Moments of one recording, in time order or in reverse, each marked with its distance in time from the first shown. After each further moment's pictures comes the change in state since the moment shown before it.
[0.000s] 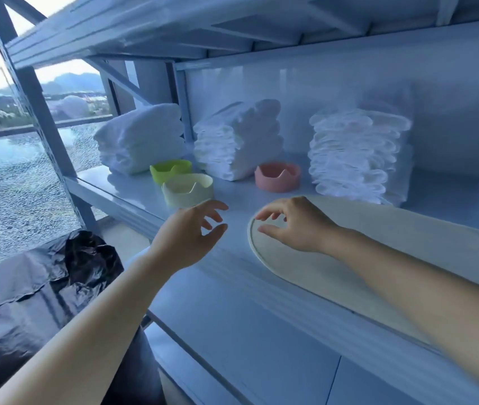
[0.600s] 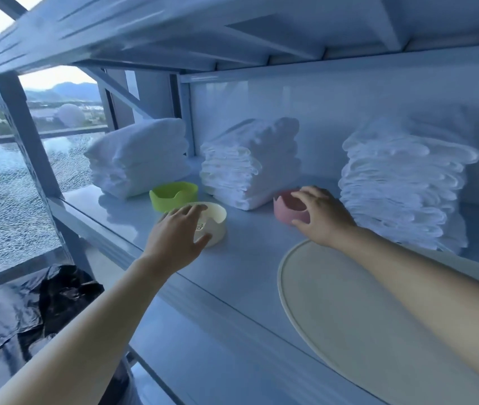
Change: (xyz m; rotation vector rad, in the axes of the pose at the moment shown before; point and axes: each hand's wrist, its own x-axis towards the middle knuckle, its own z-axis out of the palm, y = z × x) left_hand 0.103 -0.098 0.005 0.327 0.085 -0.009; right_hand 0.128 0.073 0.010 -0.436 0.156 0.163
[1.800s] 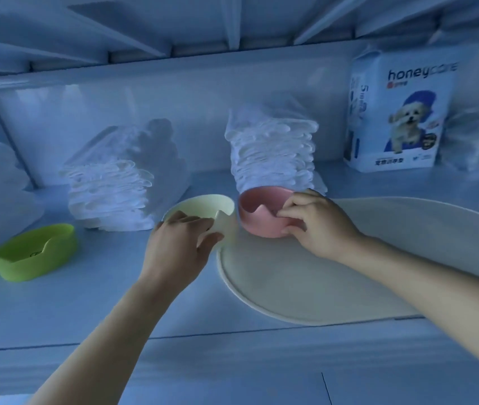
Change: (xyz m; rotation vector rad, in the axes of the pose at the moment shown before) left_hand 0.030 0.079 0.022 -0.418 0.168 0.692; right_hand -0.135 -0.002 -0.052 -0.070 0.259 0.228
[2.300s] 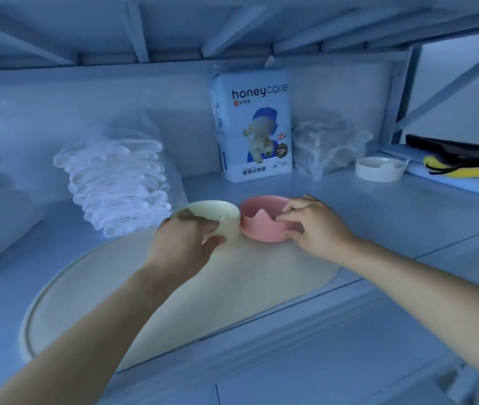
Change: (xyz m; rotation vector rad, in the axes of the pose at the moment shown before) left_hand 0.088 0.216 0.103 -0.185 -0.108 0.271; right_hand -0.142 0.165 -0.137 -0.176 -0.002 0.334
